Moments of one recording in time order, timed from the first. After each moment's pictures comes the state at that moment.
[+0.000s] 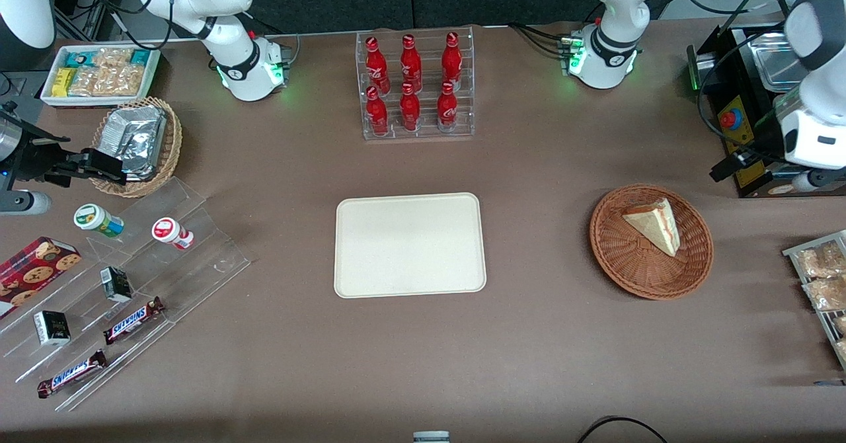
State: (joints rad) arm 0.17 -0.18 -0.06 -2.15 0.03 1.96 -0.46
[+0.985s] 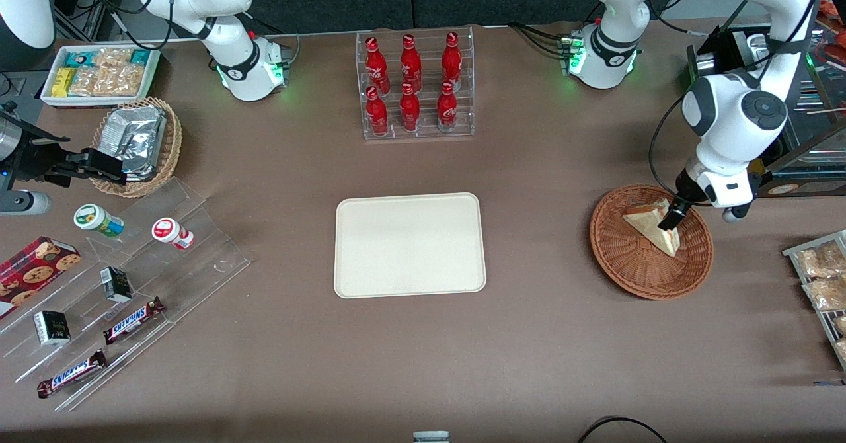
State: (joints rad) arm 0.14 0.07 -0.07 -2.49 0.03 2.71 -0.88
